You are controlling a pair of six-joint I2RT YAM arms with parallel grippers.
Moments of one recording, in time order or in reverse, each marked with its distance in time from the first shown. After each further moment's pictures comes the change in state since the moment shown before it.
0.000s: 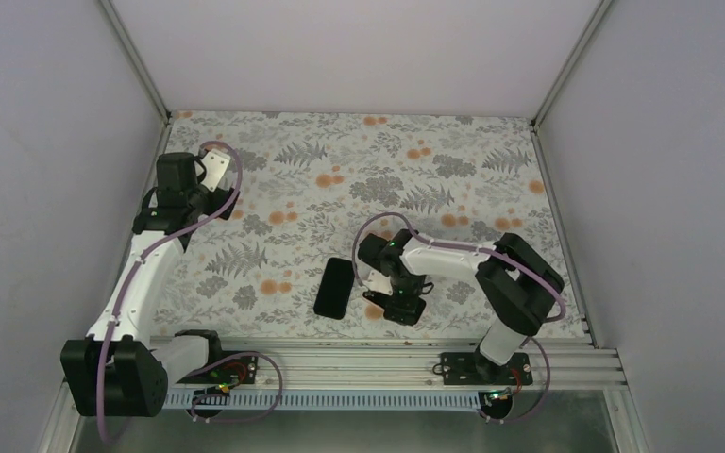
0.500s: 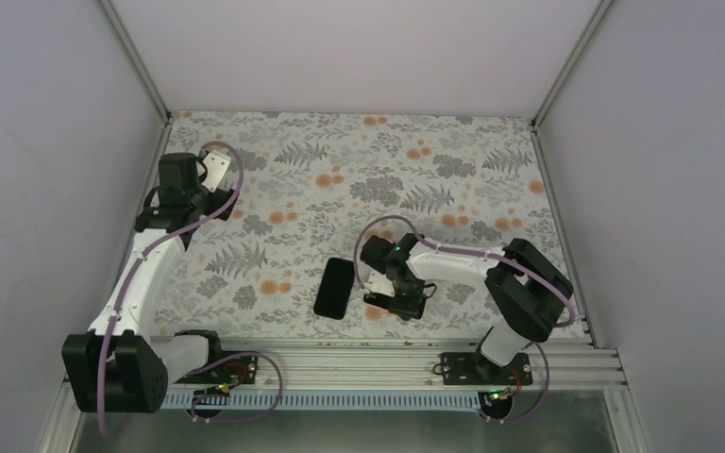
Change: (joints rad) left arm 0.000 0.005 -0.024 0.020 -0.062 0.014; right arm 0.012 -0.026 -0.045 0.061 0.091 -0.033
